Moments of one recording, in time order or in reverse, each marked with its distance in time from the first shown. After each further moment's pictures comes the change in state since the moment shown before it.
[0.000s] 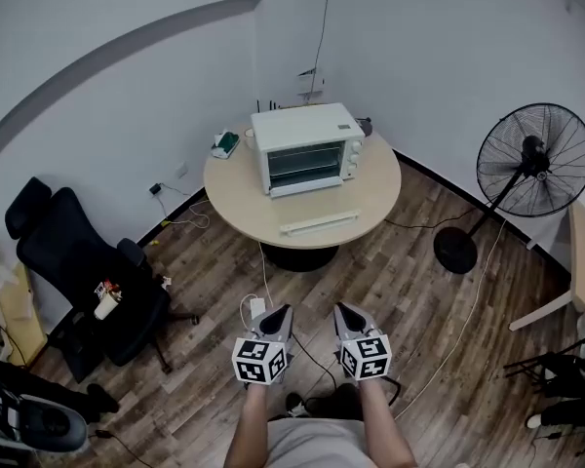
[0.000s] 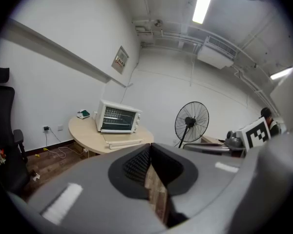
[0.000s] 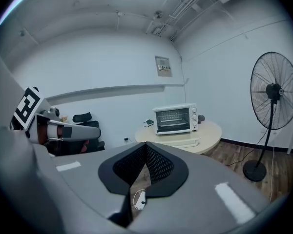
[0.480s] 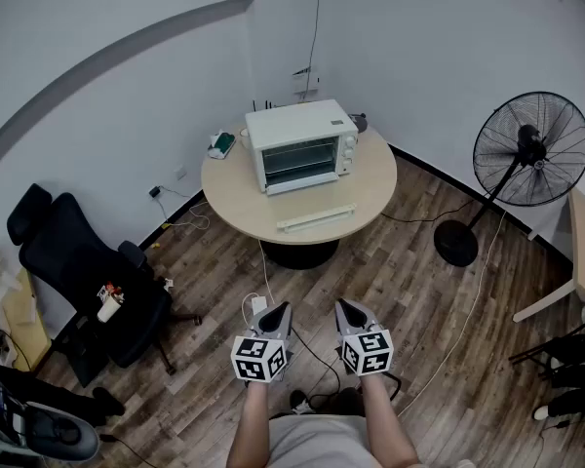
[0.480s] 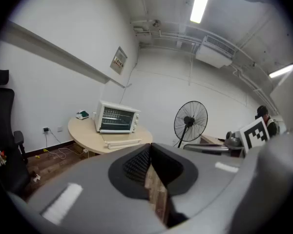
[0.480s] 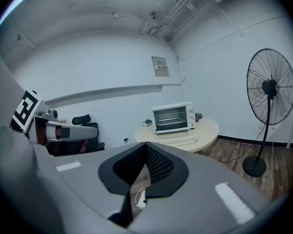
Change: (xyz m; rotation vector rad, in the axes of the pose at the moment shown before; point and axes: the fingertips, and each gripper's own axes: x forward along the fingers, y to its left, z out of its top) left arm -0.004 -0.013 -0.004 0.013 0.000 -0.005; right arm -0.015 -0.009 -0.006 0.037 0.004 -0.013
